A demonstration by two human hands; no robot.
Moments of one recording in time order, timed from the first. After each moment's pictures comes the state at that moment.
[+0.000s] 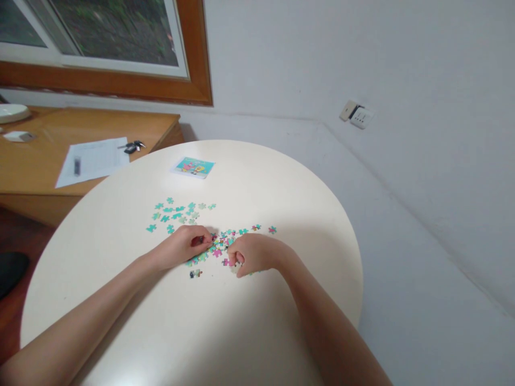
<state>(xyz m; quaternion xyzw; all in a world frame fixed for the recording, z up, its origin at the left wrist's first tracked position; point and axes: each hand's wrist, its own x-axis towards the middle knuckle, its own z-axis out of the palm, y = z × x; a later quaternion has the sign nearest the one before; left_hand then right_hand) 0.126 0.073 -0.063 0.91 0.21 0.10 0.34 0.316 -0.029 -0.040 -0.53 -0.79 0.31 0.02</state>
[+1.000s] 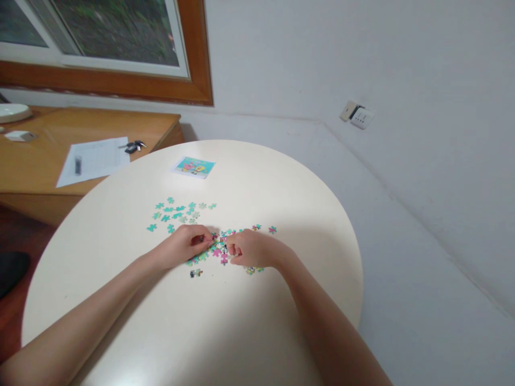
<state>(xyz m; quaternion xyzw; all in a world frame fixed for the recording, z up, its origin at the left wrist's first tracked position) 0.126 0.071 -0.060 0.90 0.22 0.11 0.36 0.313 -0.029 -0.037 -0.57 -0.75 0.33 0.09</state>
